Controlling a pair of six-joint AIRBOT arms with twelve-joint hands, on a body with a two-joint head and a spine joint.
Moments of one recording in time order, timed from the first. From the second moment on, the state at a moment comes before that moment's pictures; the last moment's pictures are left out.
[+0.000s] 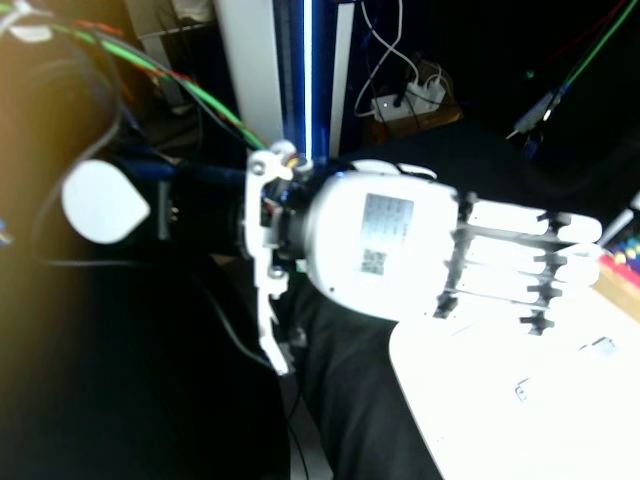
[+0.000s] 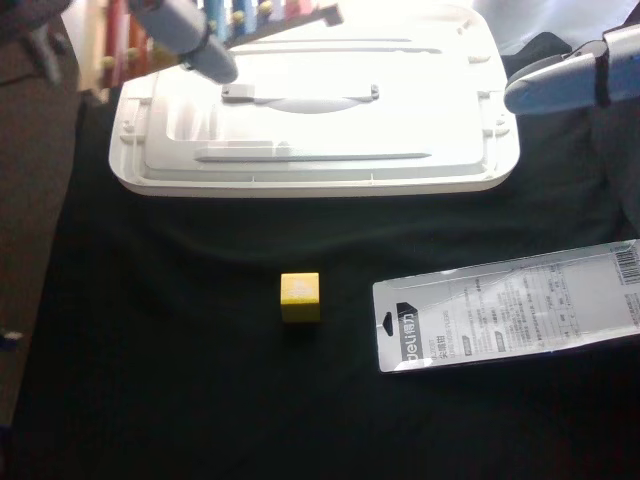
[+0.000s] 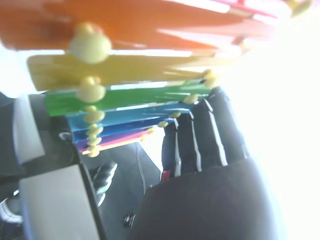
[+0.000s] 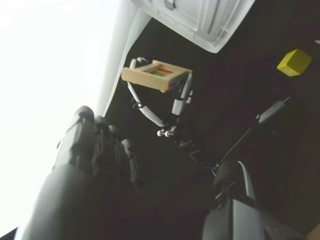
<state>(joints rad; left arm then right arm) 0.27 -1.35 1.77 0.92 -0.23 0.21 -0.50 -1.06 1.53 -0.71 0.87 0.13</state>
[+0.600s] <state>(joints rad) 0.37 -1.51 2.00 0.73 -0.27 0.16 -0.50 -1.12 1.56 -0.71 0.93 0.13</state>
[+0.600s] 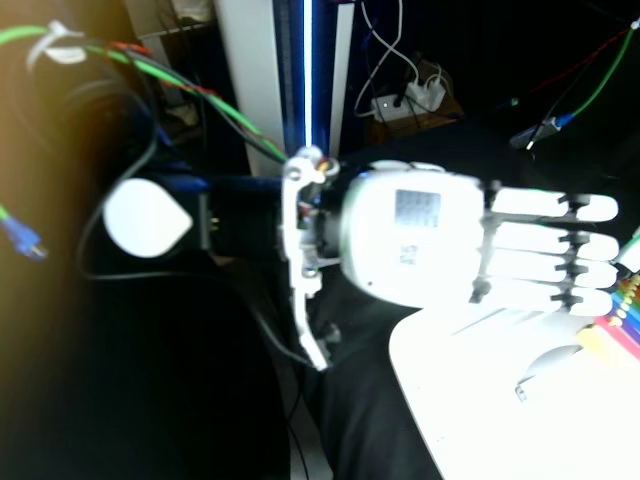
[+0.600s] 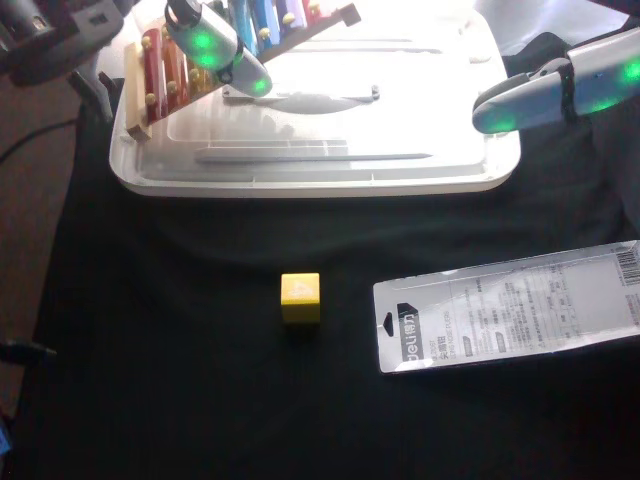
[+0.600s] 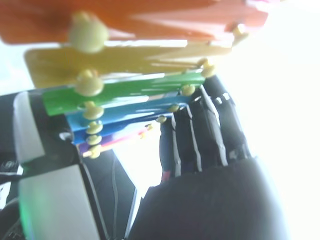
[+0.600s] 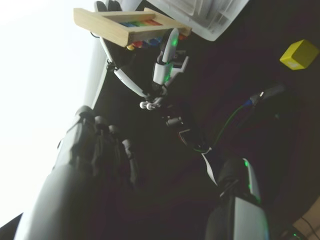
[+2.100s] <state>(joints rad) 0.45 -1.60 2.08 0.67 -0.29 0.08 -0.50 -1.13 1.56 -0.72 0.94 0.13</state>
